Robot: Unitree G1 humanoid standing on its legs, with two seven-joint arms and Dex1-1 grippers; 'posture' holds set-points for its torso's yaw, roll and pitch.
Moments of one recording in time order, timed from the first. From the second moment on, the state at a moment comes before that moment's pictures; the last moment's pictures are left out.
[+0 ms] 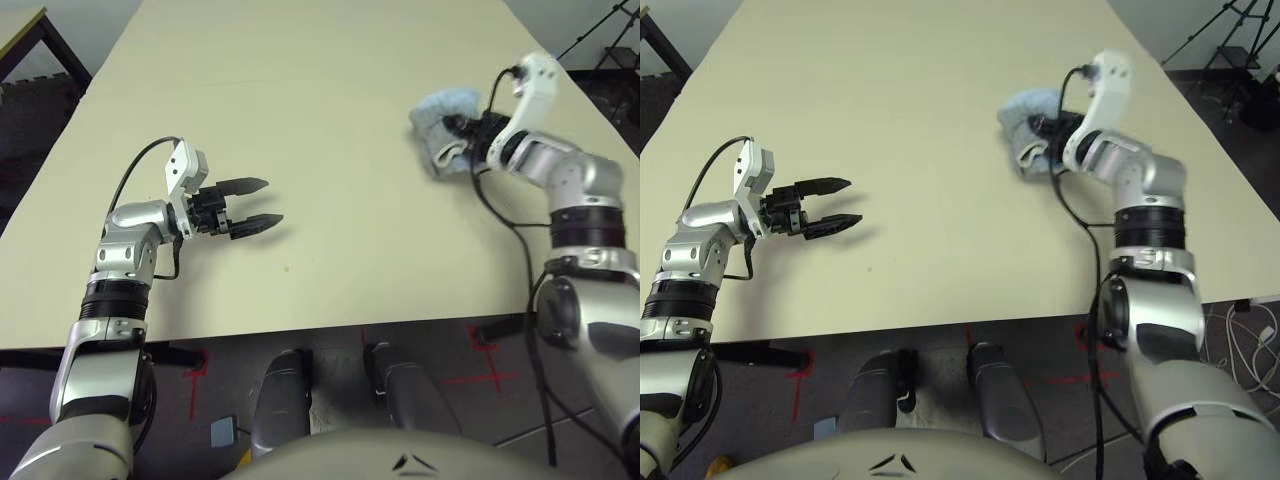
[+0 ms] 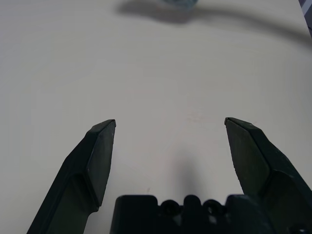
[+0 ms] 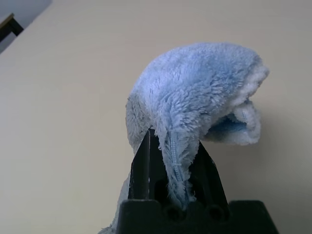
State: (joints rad) left arm -0.53 0.63 0.06 0.49 -0.37 0.12 -1.33; right arm -0.90 -0.48 -0.29 0.45 0.46 0.79 0.45
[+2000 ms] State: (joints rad) left arm -0.63 0.57 0.19 0.57 -0.39 0.06 -1.15; right arm -0.78 -0.60 -0.24 0.63 0.21 0.12 0.52
